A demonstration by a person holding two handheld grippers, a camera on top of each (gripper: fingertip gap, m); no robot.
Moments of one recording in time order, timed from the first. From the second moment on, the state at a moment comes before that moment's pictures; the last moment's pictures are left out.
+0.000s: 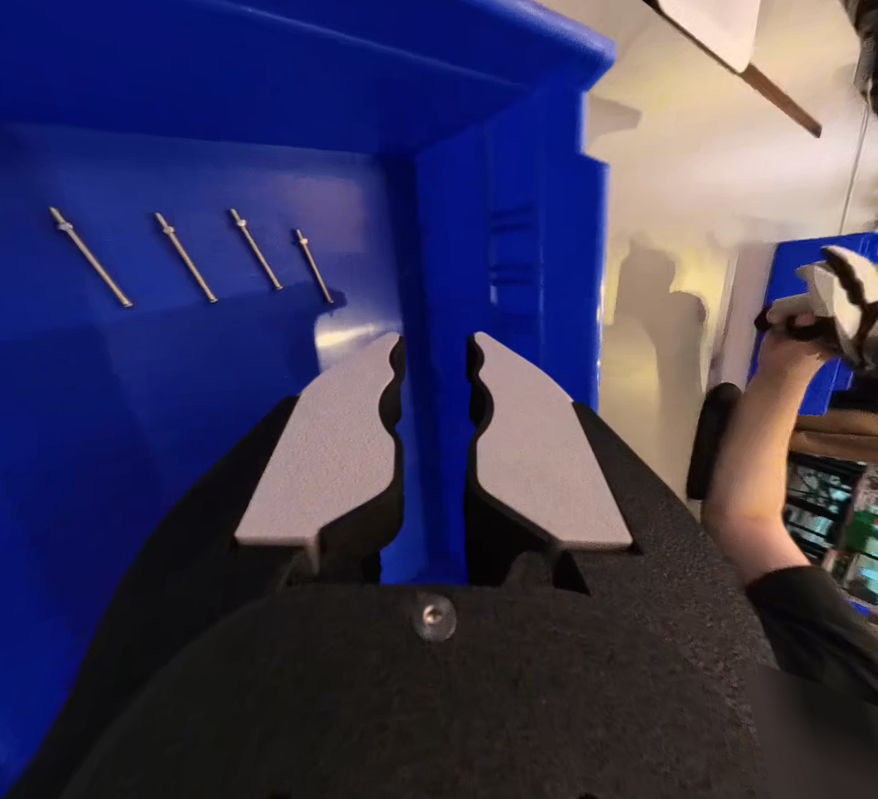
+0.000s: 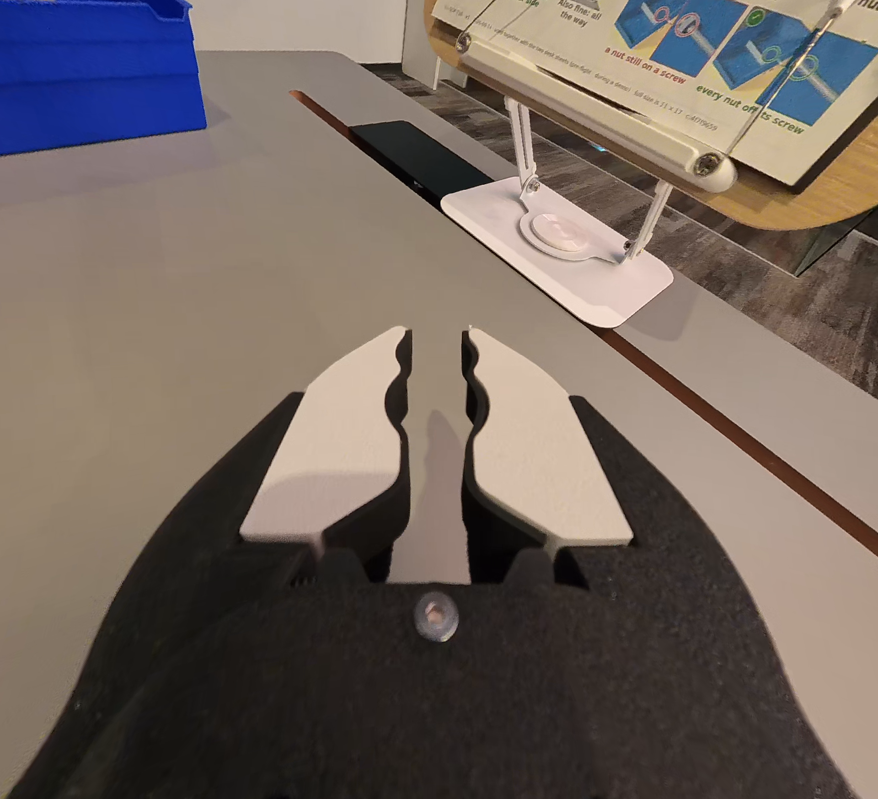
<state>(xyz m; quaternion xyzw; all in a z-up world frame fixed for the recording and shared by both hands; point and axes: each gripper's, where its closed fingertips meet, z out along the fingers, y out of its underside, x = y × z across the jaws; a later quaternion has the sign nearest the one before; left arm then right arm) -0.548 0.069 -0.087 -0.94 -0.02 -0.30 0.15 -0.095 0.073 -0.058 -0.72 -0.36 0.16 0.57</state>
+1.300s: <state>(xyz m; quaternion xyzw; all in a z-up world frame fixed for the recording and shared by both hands) -0.572 0.097 -0.146 -0.99 -0.04 -0.11 0.11 -0.093 0.070 -0.060 -0.72 -0.38 0.16 0.56</state>
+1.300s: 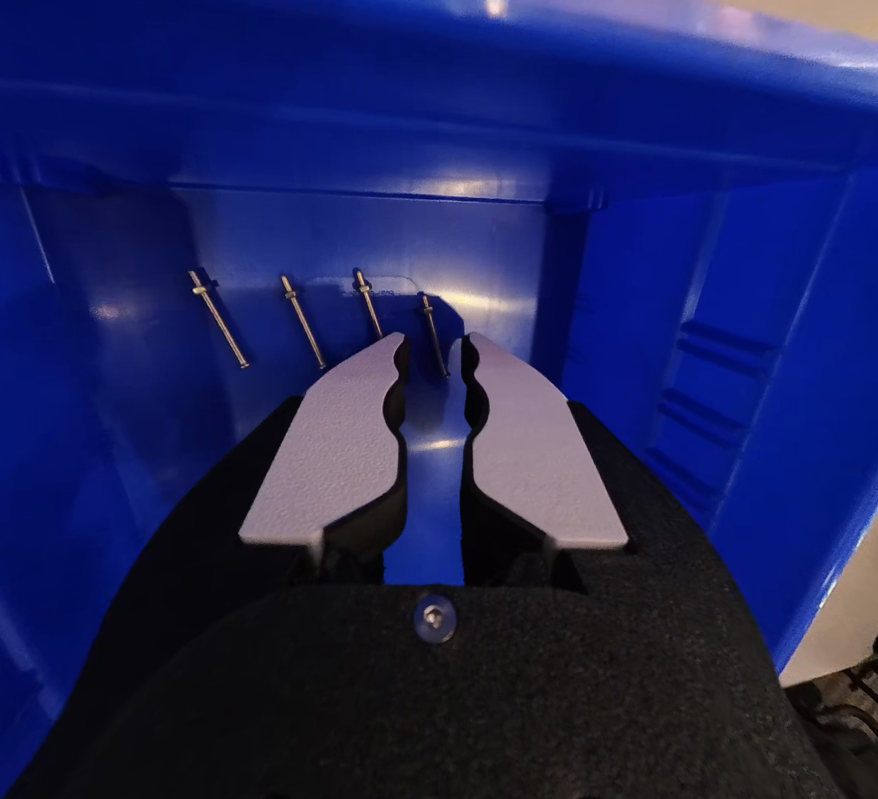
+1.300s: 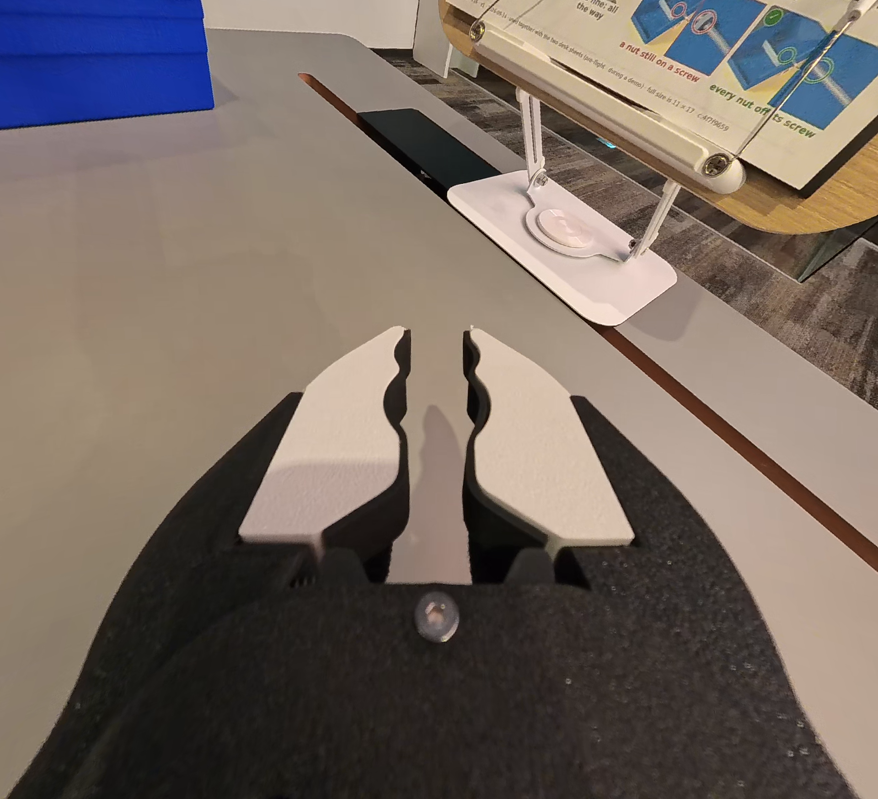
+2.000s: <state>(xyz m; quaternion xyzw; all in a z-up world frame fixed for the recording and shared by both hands) -0.579 0.092 -0.148 -0.99 -0.02 -0.04 0.09 -0.088 0.069 -0.057 -0.72 -0.37 0.16 0.57</state>
